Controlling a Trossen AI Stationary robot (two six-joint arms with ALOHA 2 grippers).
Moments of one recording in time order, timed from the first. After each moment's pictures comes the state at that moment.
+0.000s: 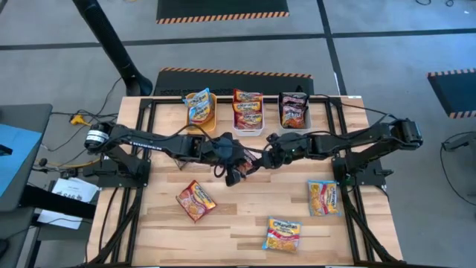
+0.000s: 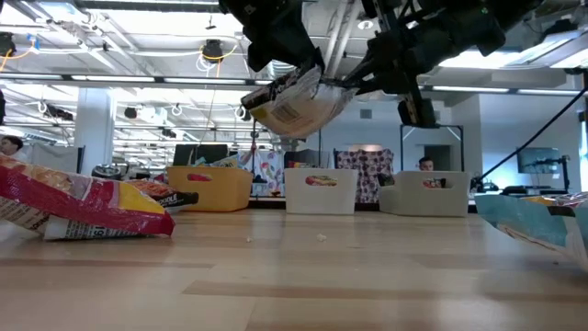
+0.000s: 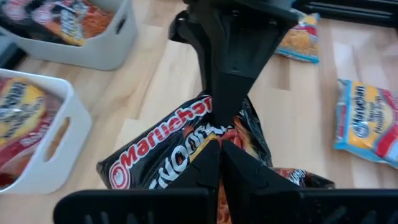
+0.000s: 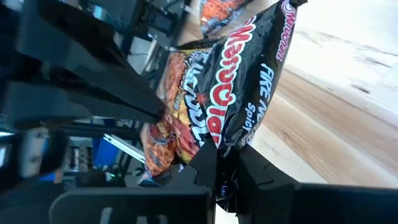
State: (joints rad) left arm -0.07 1.61 1.27 -0.27 -0.22 -0.20; right arm -0.01 1.34 0.73 0.17 -0.10 1.15
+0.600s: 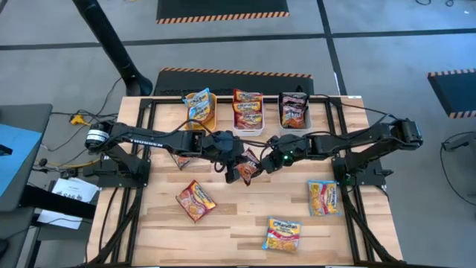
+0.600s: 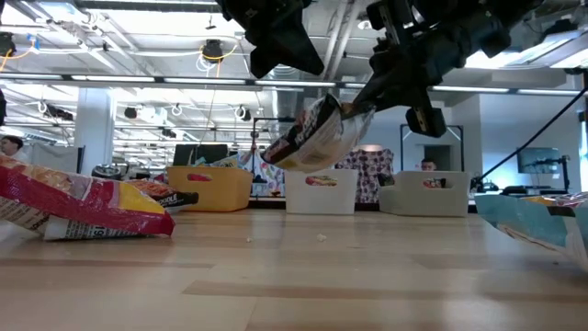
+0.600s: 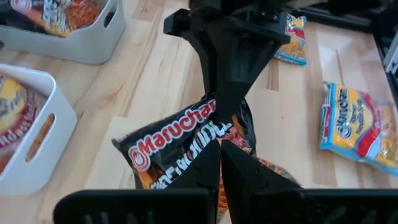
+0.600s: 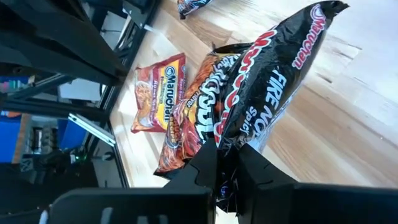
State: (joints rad) left arm -0.02 1.61 1.27 -0.27 -0.11 -0.22; right arm -0.01 1.34 0.73 0.06 -0.11 1.05
